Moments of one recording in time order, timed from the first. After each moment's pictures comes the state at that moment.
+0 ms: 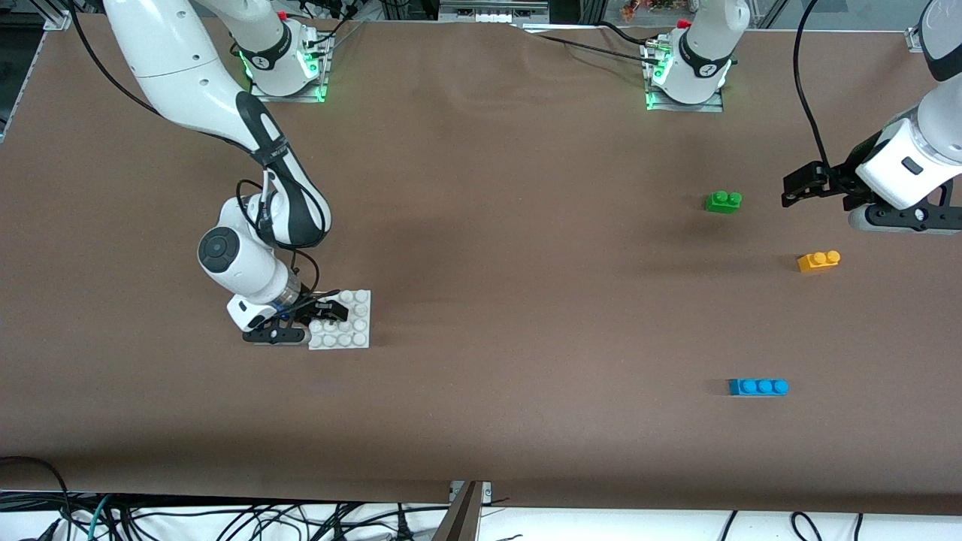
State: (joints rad) left arm 0.06 0.02 -0.09 -1.70 -0.02 1.62 -0.01; right arm 0.28 0.67 -0.02 -1.83 0.22 2.65 0.09
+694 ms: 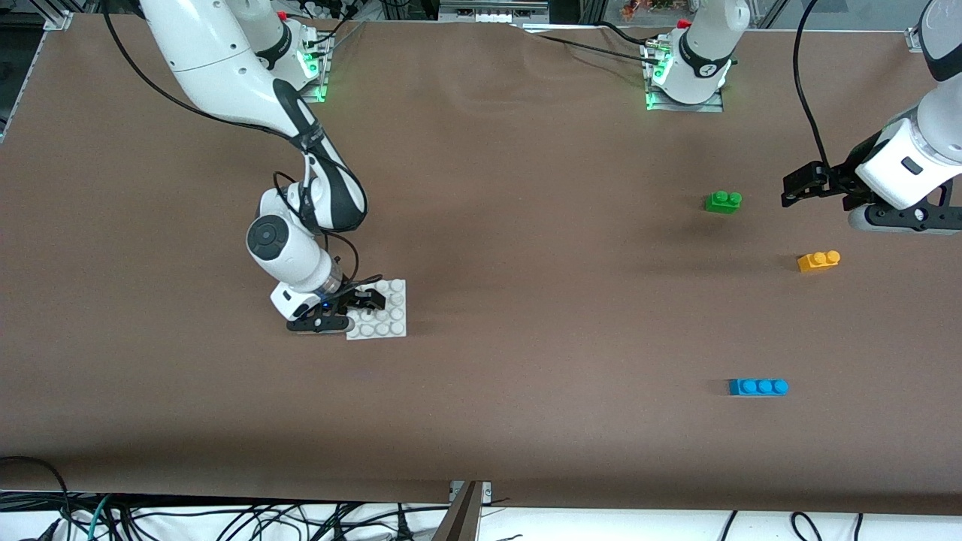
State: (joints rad) left arm 0.06 0.02 -0.09 -1.70 -0.02 1.62 -0.01; right arm 0.40 0.67 -0.01 -1.83 0.22 2.66 0.20
